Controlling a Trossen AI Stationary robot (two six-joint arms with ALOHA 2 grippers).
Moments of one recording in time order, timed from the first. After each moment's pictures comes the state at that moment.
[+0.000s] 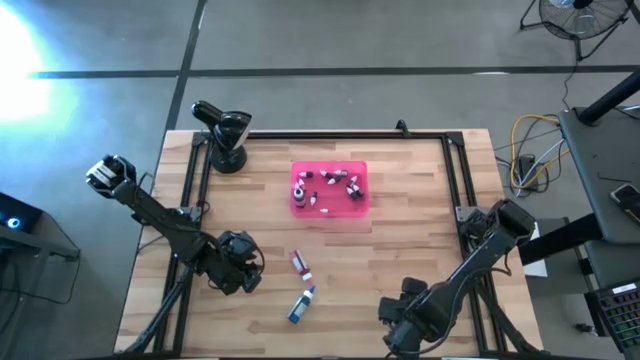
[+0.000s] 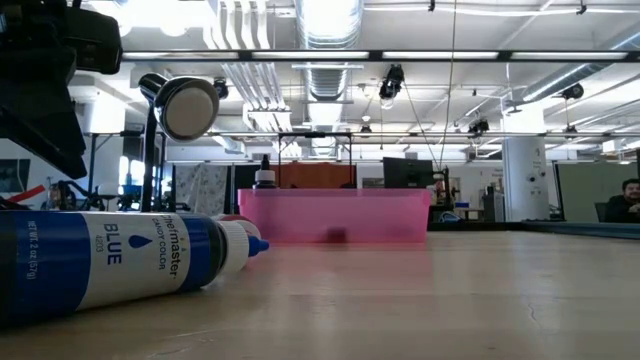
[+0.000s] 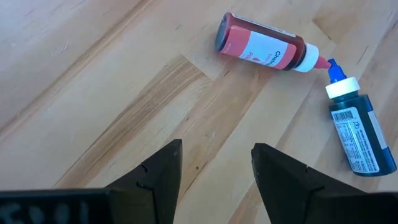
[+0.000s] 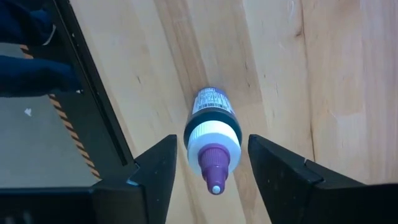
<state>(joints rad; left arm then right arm) -0.68 1.24 0.71 -0.60 -0.43 -1.32 0.79 1.89 1.52 -1.09 0.00 1.10</state>
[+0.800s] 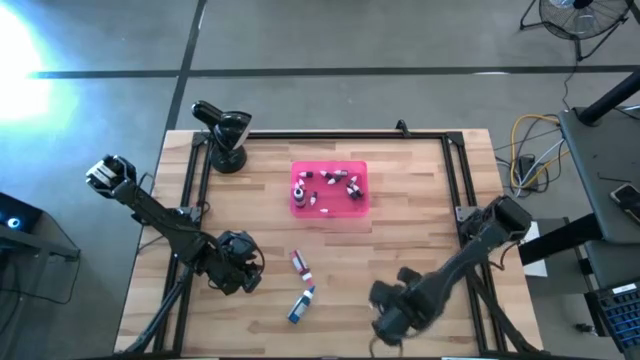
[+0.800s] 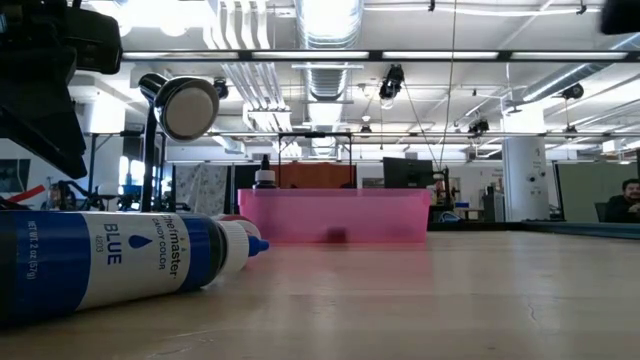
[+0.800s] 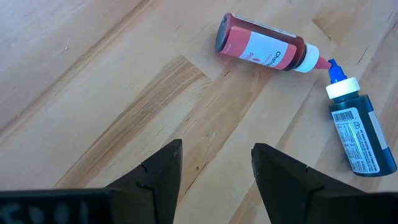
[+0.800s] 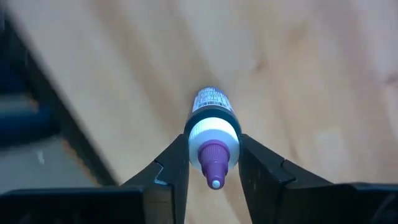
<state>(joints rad) -0.68 1.24 0.71 -0.60 -0.43 -1.32 0.71 1.88 1.52 -1.10 0.06 1.20</state>
